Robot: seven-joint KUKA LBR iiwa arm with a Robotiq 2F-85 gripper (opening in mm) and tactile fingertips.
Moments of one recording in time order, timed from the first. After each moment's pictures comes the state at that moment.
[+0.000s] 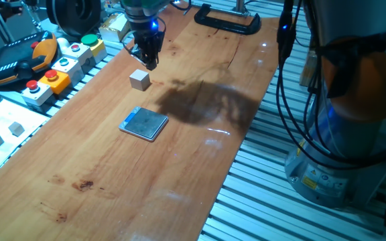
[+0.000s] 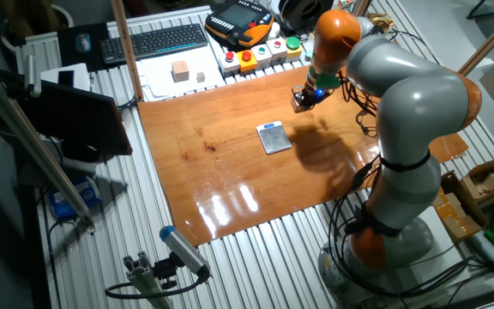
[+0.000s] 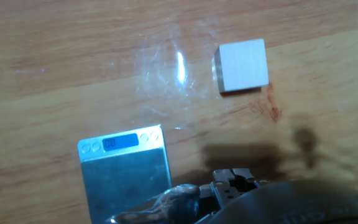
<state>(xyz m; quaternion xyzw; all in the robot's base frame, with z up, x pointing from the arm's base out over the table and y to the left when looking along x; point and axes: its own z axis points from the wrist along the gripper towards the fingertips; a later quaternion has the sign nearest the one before) 0.567 -0.045 0.168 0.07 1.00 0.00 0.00</state>
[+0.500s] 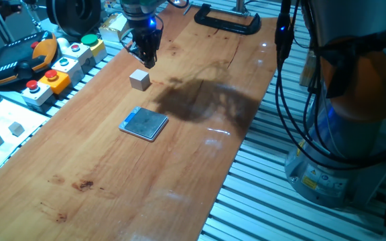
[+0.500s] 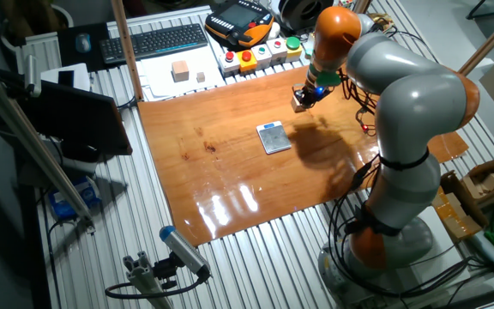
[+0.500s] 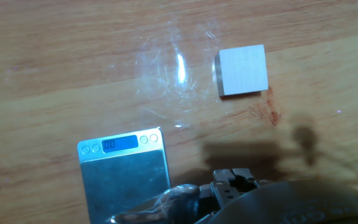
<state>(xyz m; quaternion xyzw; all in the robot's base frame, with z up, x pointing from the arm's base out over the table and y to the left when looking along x) 0.568 -0.045 0.169 0.07 1.00 0.00 0.01</state>
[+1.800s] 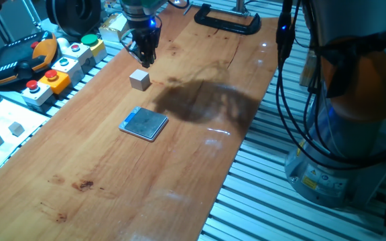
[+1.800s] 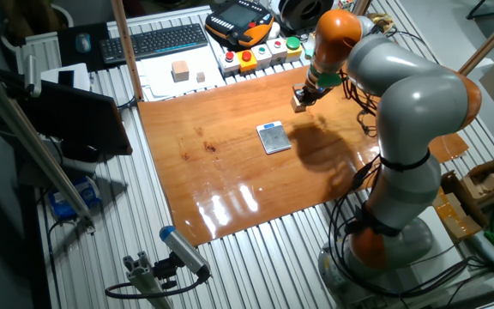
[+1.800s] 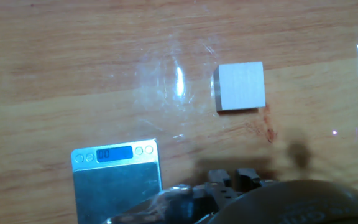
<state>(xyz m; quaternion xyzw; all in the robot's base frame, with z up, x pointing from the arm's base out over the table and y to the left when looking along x) 0.583 -0.052 0.164 0.04 1.00 0.00 0.03</state>
